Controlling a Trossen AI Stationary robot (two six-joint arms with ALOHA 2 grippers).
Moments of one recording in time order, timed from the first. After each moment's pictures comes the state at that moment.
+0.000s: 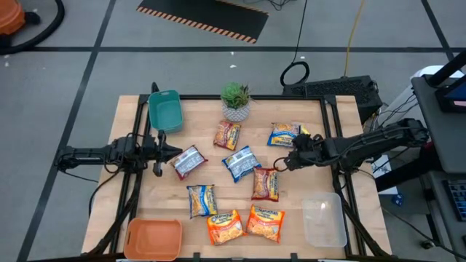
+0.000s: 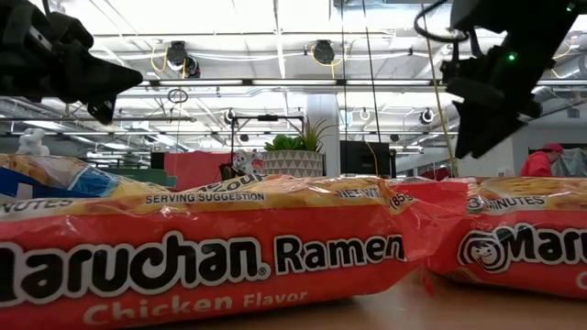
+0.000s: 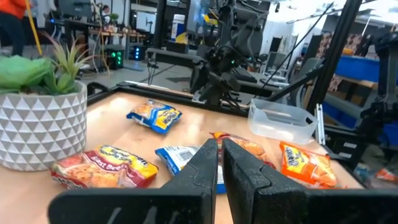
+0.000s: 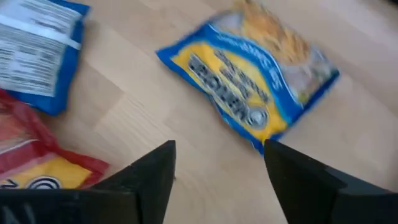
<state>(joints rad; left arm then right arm) 0.01 0.01 0.01 0.03 -0.03 -0.18 0.16 1.11 0.66 -0.90 0.53 1.03</state>
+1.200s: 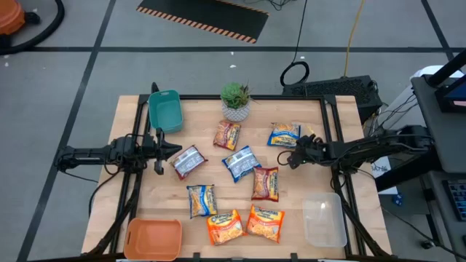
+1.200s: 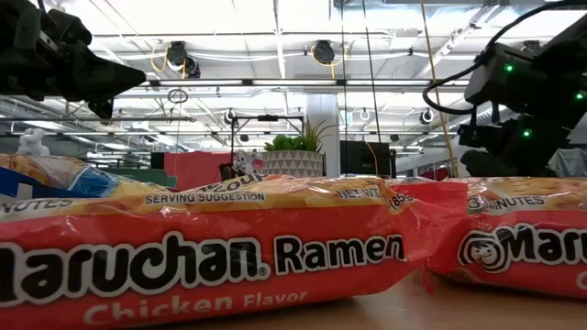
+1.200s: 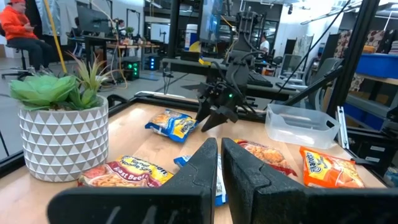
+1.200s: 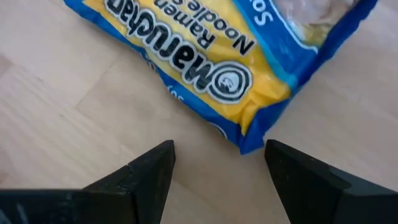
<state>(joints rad) 0.01 0.01 0.01 0.05 -0.10 -0.11 -0.04 1.11 0.22 -0.35 0.49 0.84</state>
